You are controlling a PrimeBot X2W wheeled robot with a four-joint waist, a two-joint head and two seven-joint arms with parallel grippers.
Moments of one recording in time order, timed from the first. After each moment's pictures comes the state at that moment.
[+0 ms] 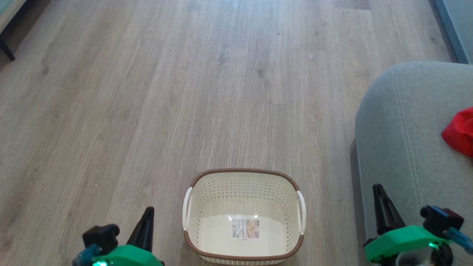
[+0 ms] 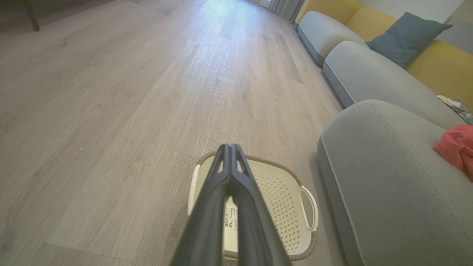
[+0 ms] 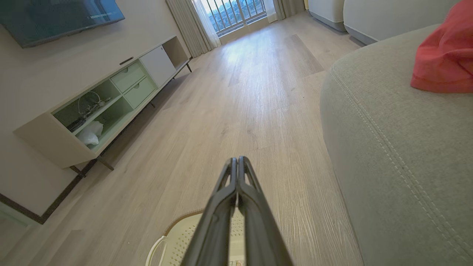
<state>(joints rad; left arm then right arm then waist) 0.08 0.06 -0.14 0.30 -0.44 -0.04 -0.19 0.07 -0.04 -0.02 0.25 0.47 0.13 -0.18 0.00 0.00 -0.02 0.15</state>
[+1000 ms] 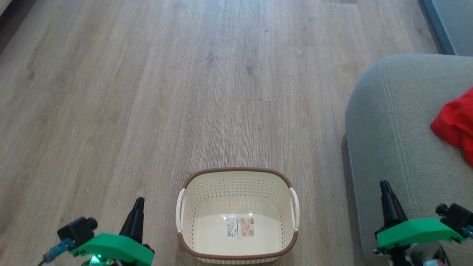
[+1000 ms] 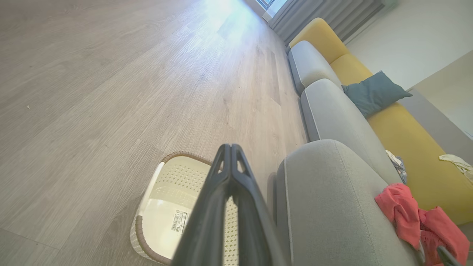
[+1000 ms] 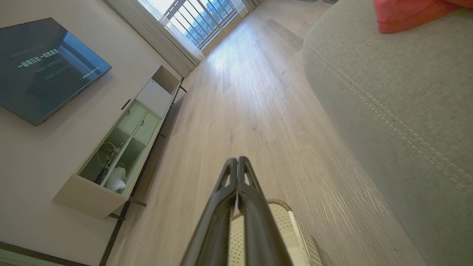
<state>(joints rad) 0.04 0.06 -0.09 0.29 -0.77 -0.06 -0.12 0.05 -0.04 -0.05 0.26 0.79 0.13 -0.10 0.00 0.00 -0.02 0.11</state>
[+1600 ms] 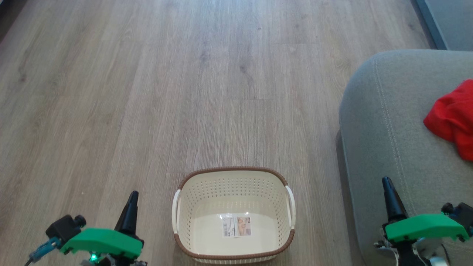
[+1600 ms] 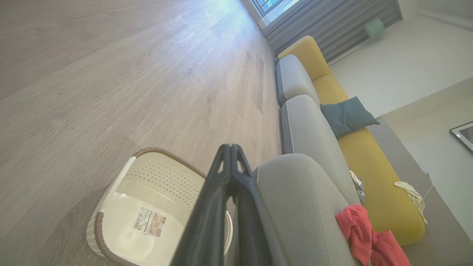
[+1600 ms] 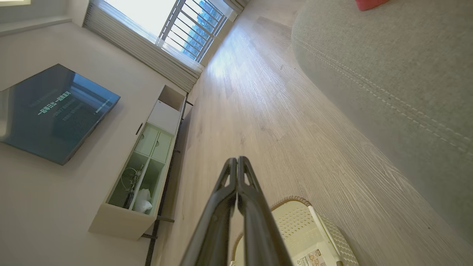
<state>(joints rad) 0.01 0.06 -0.06 0.29 -0.98 -0.08 -0.06 0.02 -0.04 -0.07 0.26 0.99 0.13 -0.05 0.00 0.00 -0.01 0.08</state>
